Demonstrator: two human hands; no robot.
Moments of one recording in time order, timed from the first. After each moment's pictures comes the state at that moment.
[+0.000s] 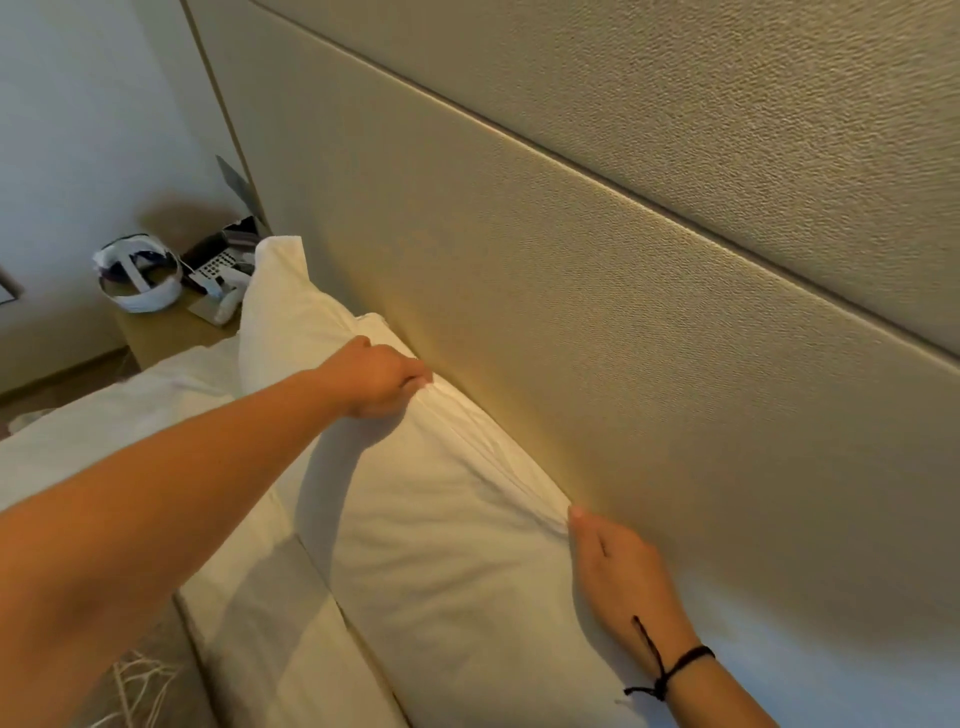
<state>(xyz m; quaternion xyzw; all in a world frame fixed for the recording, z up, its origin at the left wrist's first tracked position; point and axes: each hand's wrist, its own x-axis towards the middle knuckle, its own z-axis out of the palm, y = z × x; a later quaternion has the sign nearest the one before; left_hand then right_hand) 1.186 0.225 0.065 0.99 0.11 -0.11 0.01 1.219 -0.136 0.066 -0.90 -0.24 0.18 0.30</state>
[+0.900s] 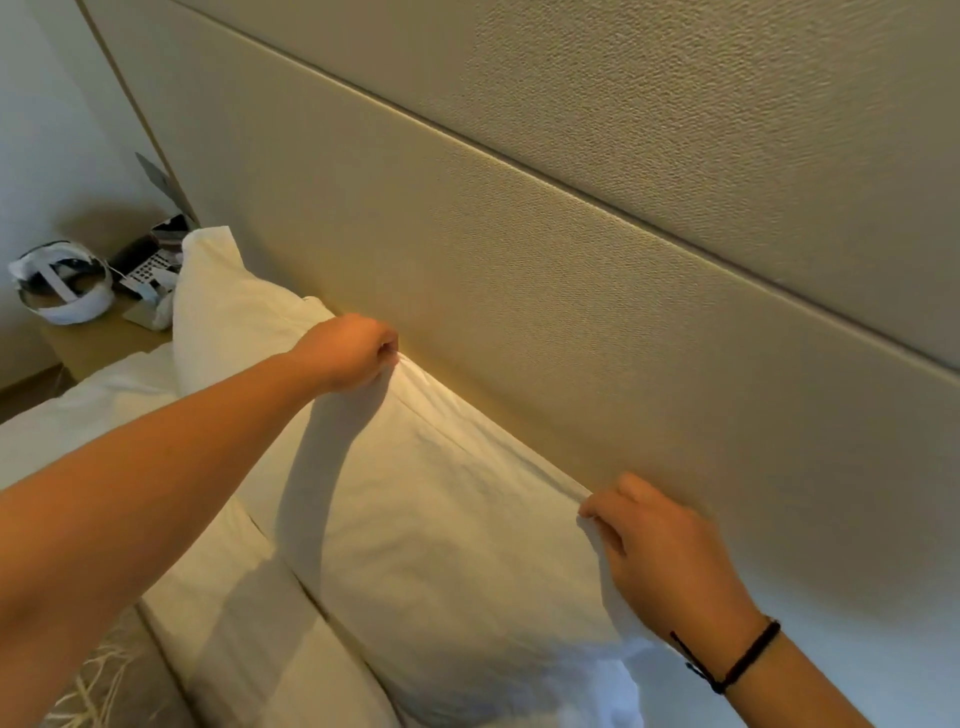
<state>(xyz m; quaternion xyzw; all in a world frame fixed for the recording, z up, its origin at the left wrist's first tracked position) 1.207 0.169 0.092 0.98 0.17 -0.01 0.07 1.219 -0.225 0.130 -0.91 -0.40 0.04 0.10</state>
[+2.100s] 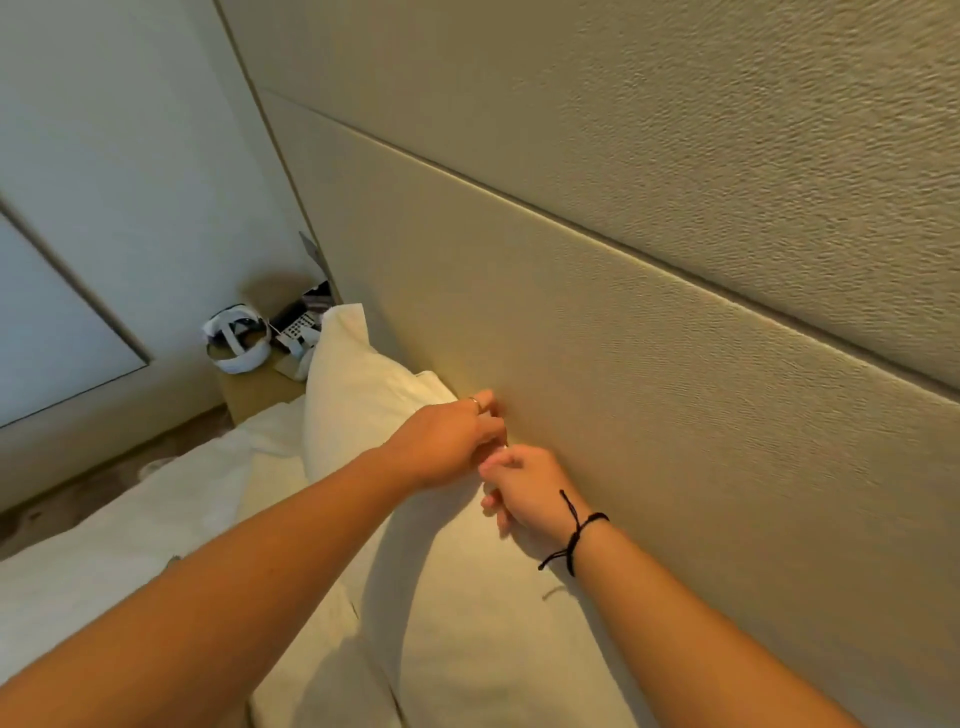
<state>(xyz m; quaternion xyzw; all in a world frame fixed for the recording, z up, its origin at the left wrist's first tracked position) 1.203 0.195 0.076 1.00 0.04 0.02 0.04 1.258 0.041 0.073 -0.67 -0.19 0.44 0.56</state>
